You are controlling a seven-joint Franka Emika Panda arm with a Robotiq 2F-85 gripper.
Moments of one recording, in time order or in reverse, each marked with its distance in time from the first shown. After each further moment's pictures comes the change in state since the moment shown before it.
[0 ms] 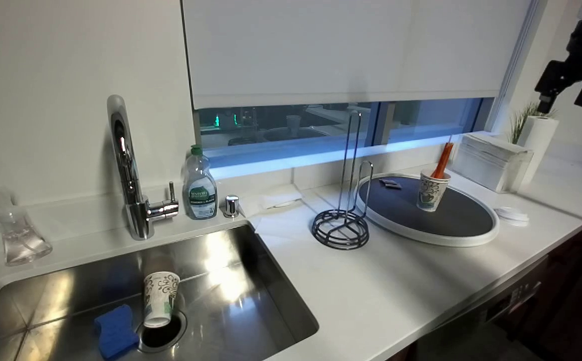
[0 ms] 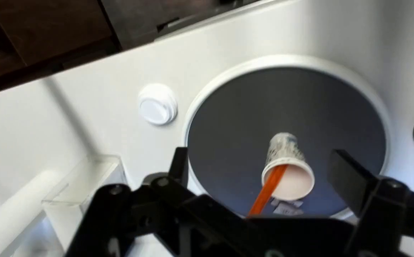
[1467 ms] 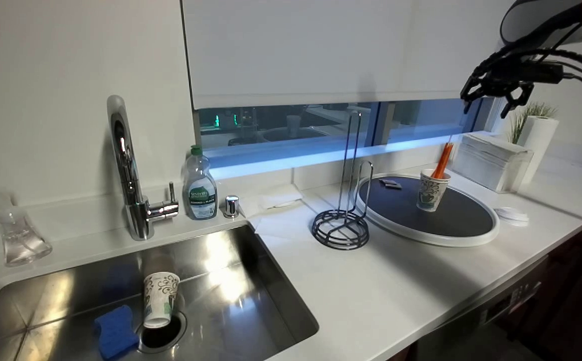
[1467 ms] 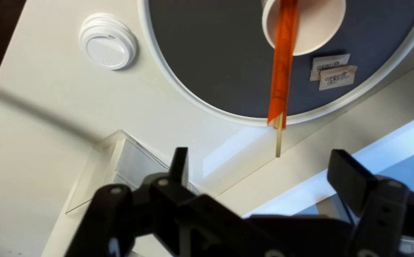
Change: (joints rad) arm -0.025 0.477 0.001 0.320 0.085 0.322 0.547
